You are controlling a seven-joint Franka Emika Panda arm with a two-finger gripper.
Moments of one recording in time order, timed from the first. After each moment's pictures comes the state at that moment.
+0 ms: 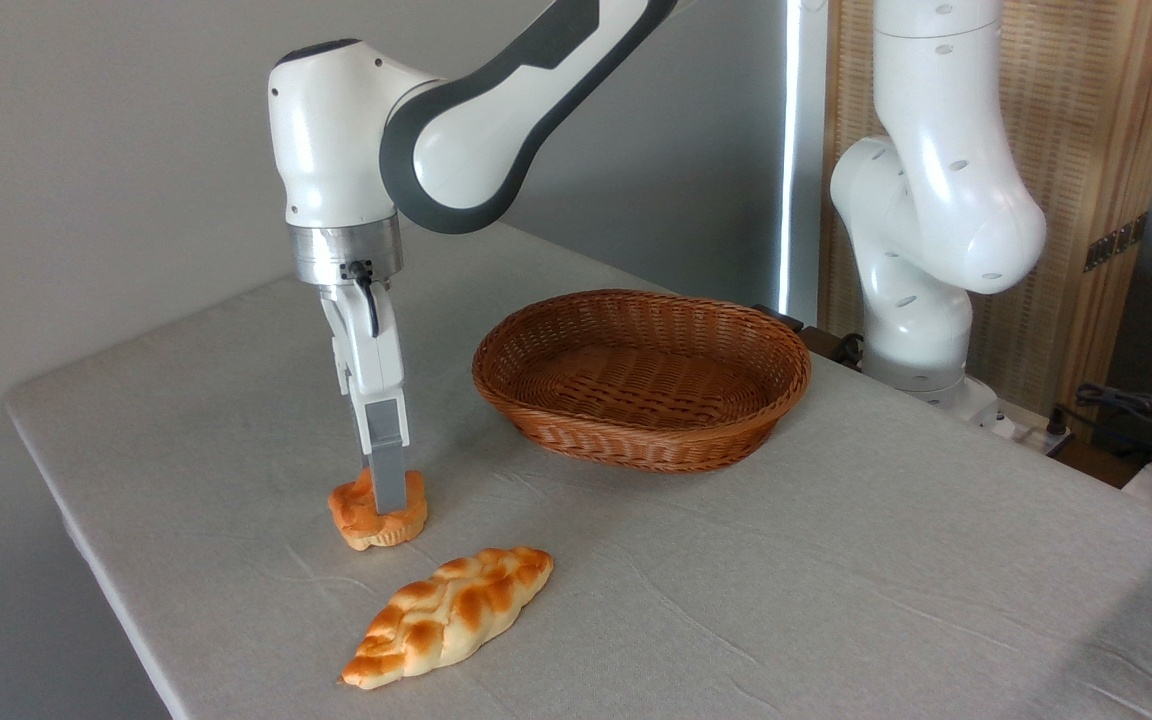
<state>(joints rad) -0.31 0.08 -0.03 -2.02 0.20 2.23 0.63</state>
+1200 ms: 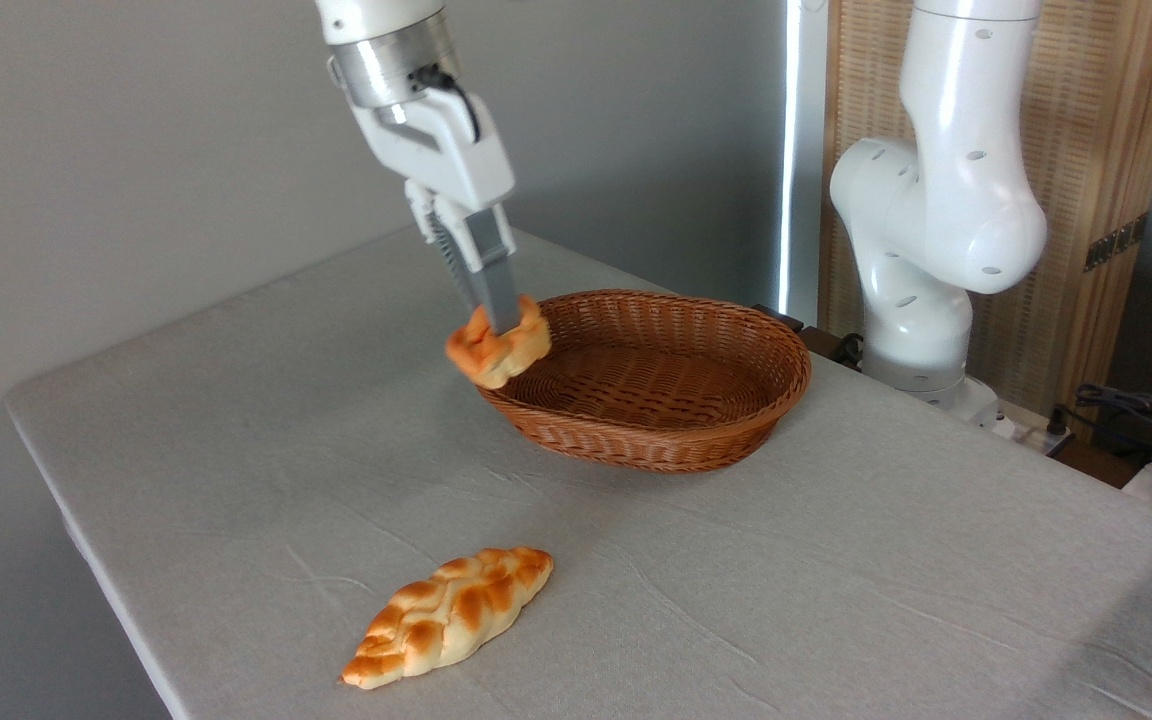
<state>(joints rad) -0.30 -0.16 0.01 -1.88 0.05 1.58 0.61</state>
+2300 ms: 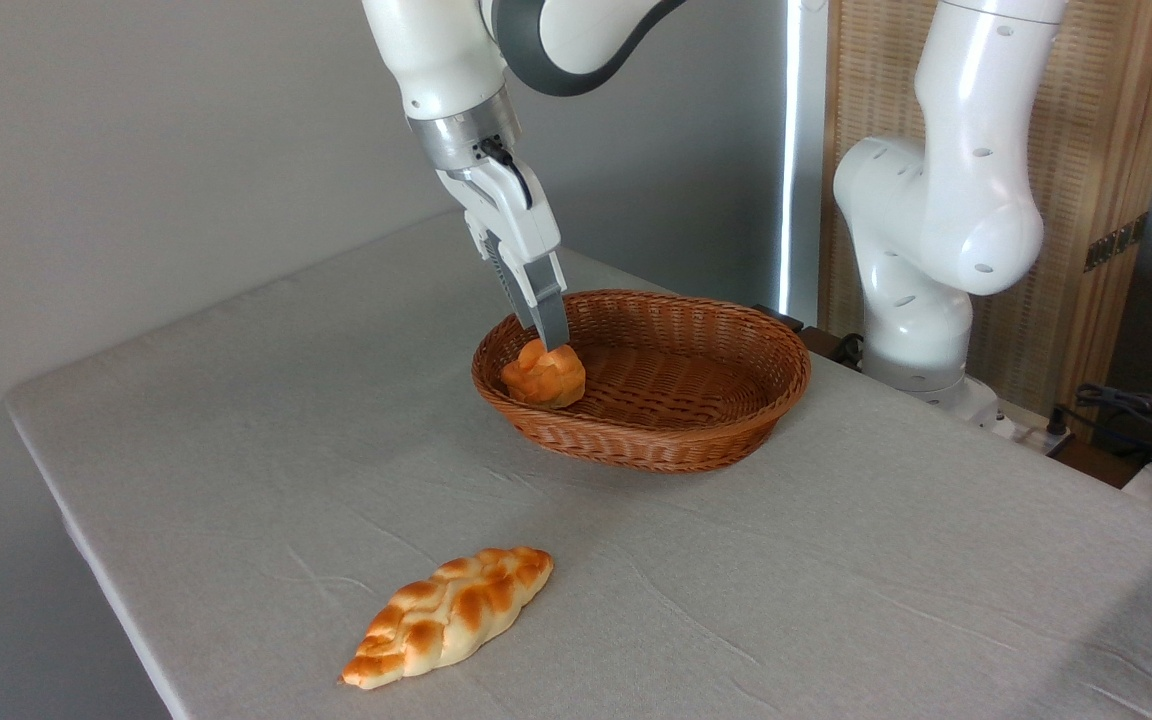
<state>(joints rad) -0.36 -0.28 -0.05 -2.19 -0.07 1.75 0.61</state>
